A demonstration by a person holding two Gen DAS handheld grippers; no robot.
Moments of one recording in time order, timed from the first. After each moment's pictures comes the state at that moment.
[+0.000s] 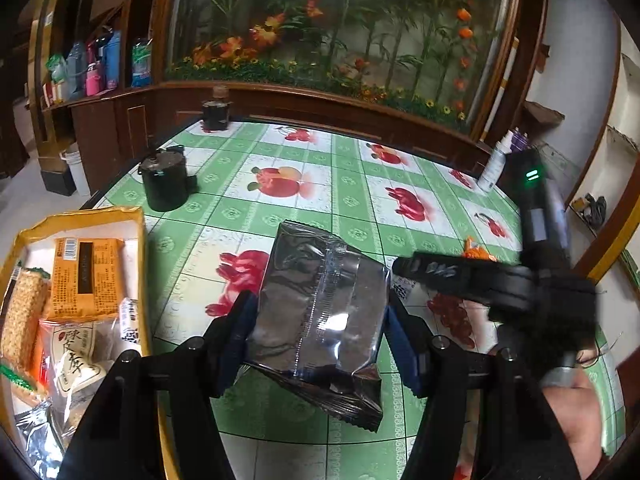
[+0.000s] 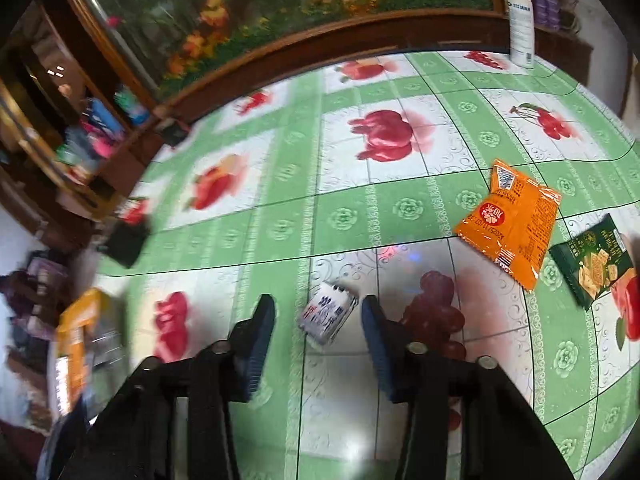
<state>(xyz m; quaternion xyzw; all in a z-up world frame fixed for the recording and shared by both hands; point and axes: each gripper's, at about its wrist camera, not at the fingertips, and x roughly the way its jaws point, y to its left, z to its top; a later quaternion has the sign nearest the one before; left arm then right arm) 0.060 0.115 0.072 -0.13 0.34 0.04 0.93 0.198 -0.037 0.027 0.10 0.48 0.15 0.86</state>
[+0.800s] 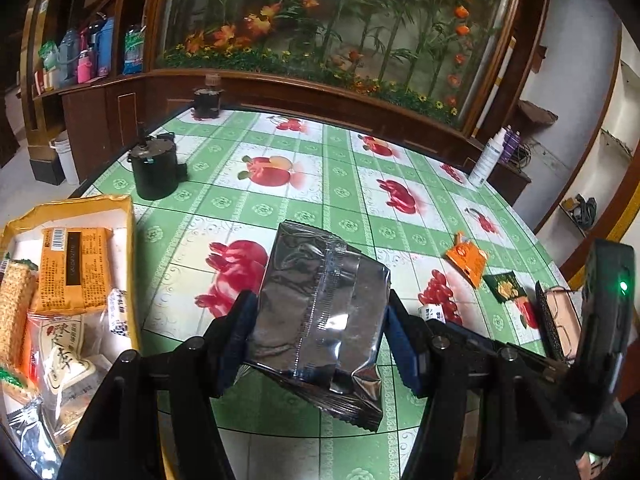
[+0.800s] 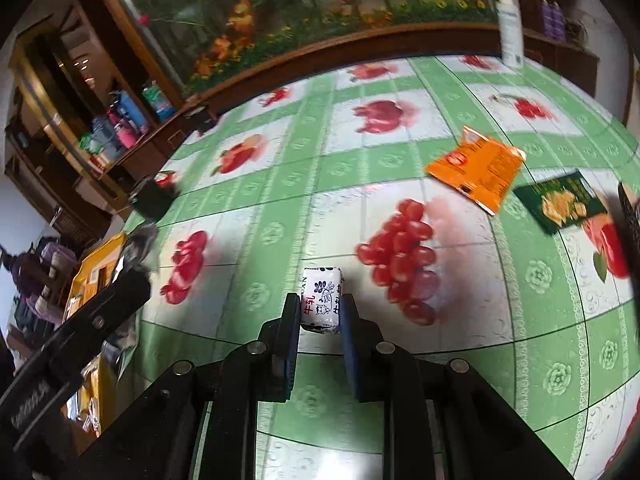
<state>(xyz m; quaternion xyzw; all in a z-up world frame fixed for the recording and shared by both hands) 0.061 0.118 0.068 -0.14 0.35 0.02 0.93 0.118 -0.067 0.028 0.09 0.44 0.20 0.87</state>
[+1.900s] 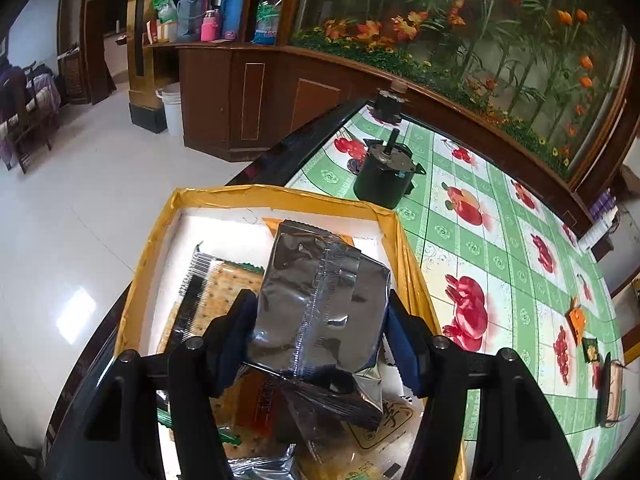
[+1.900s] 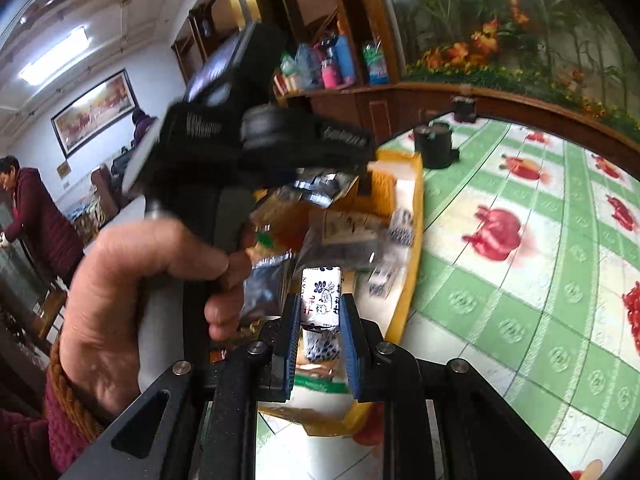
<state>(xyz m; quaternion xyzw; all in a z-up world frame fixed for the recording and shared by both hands) 0.020 0.284 0.062 -0.20 0.38 0.20 0.88 -0.022 0.102 0.038 -0.07 0.34 0.49 0.80</state>
